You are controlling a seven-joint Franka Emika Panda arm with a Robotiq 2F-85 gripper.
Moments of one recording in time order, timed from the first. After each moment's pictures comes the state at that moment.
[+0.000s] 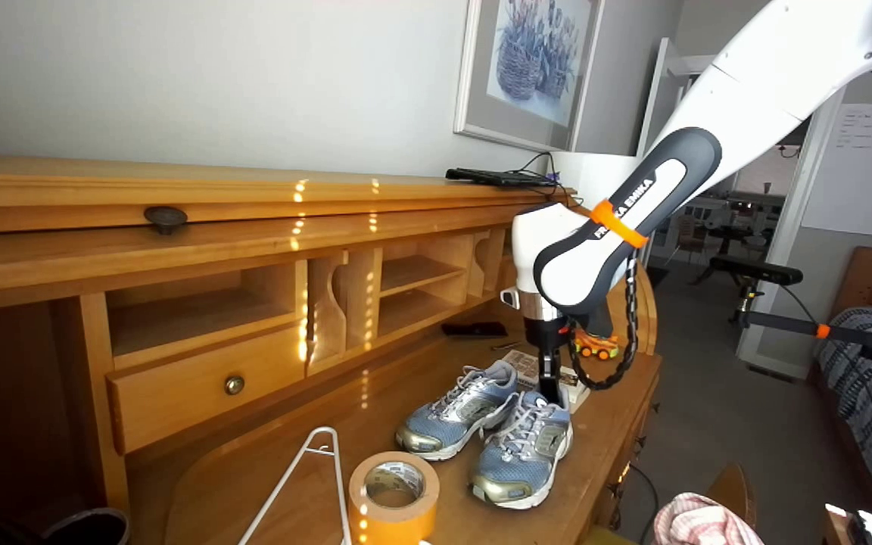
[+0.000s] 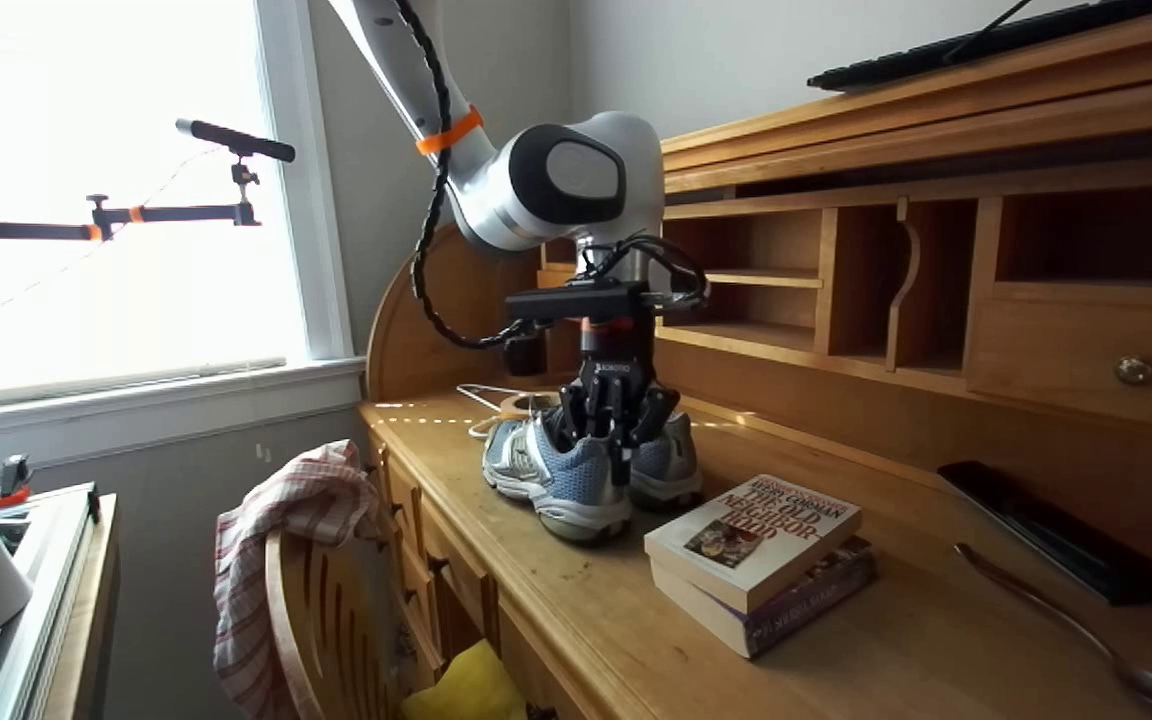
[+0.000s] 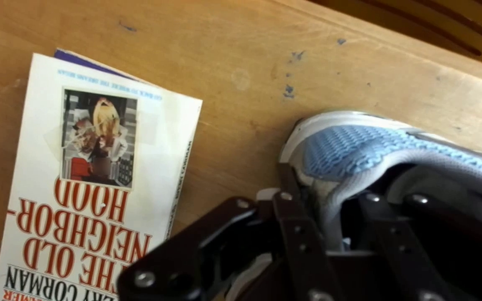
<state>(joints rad) -0.18 0.45 -0.10 -2.09 -0.25 2.39 -0.37</state>
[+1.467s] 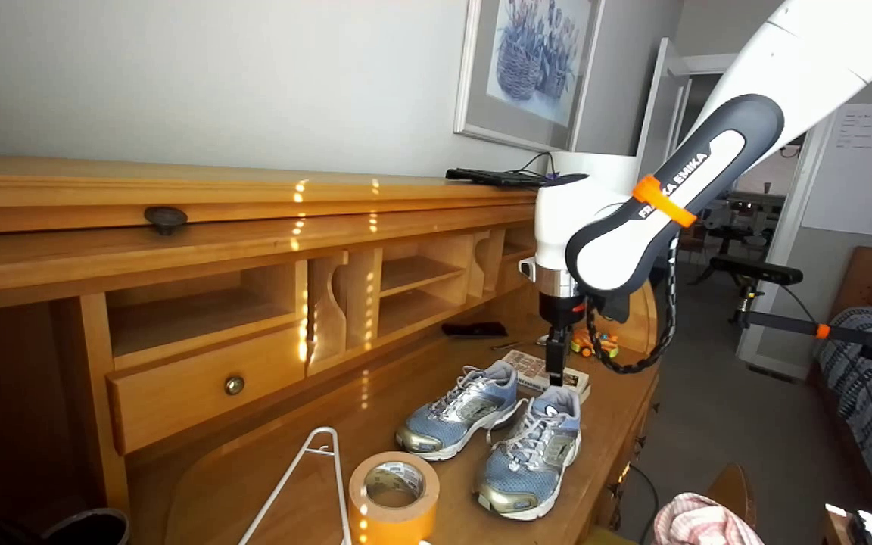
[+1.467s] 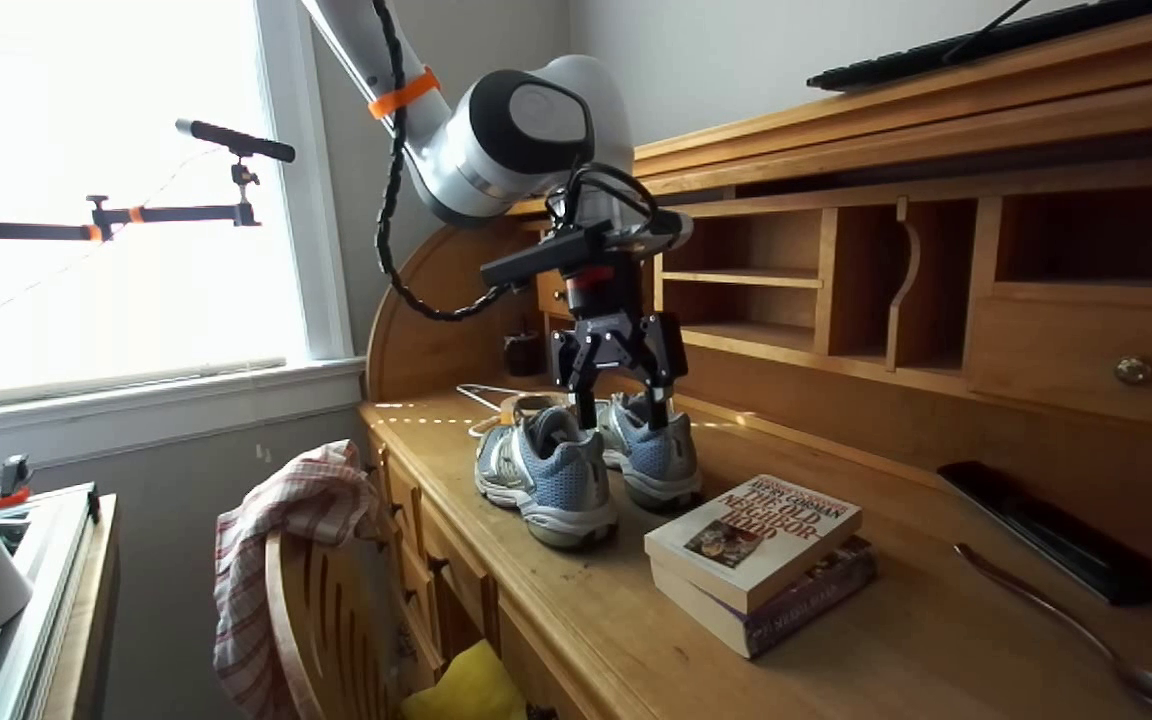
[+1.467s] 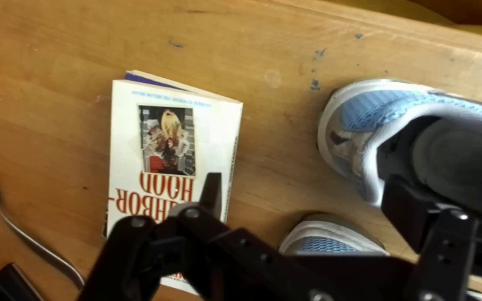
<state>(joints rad) -0.14 0.29 -0.16 -2.22 -0.35 2.49 -0.20</state>
